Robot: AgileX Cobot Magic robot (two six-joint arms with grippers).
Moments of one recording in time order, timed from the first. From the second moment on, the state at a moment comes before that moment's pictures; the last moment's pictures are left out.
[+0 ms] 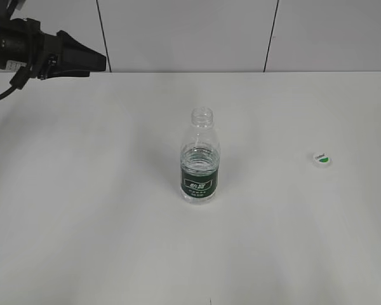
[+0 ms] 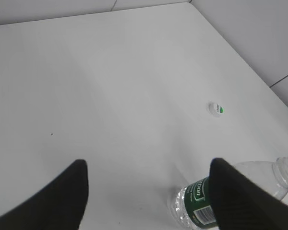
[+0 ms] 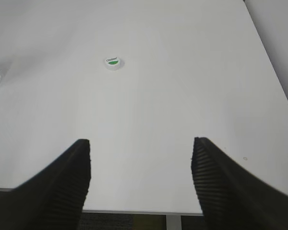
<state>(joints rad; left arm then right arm) 0.05 1.89 -1.25 1.84 -1.00 -1.82 0.05 -0.01 -0.52 0.01 1.09 -0.19</state>
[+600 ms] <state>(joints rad) 0.05 1.89 -1.25 1.83 -1.02 -1.82 0.05 -0.01 -0.52 0.01 1.09 -0.19</state>
